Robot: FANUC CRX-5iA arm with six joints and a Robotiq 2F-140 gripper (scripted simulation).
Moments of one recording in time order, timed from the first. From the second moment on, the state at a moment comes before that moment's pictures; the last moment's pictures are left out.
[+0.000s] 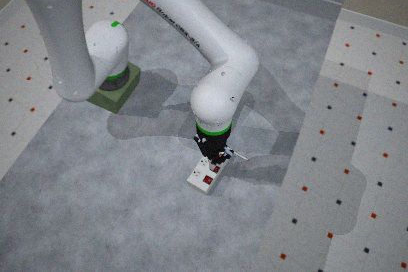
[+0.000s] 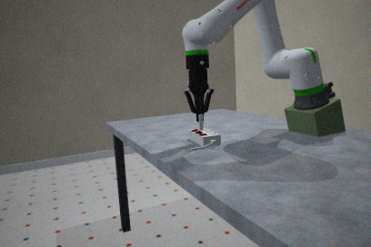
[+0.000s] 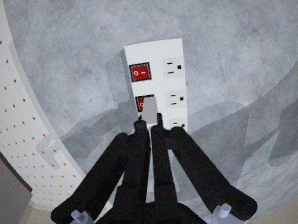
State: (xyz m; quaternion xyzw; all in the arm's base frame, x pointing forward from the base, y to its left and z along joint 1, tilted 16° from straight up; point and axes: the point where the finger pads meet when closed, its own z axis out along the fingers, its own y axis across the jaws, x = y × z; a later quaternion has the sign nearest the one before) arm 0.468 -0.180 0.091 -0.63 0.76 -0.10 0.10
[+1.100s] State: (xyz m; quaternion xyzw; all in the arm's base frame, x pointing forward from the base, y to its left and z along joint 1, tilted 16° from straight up) arm 0.470 -0.180 0.083 -0.63 0.76 -0.09 0.10
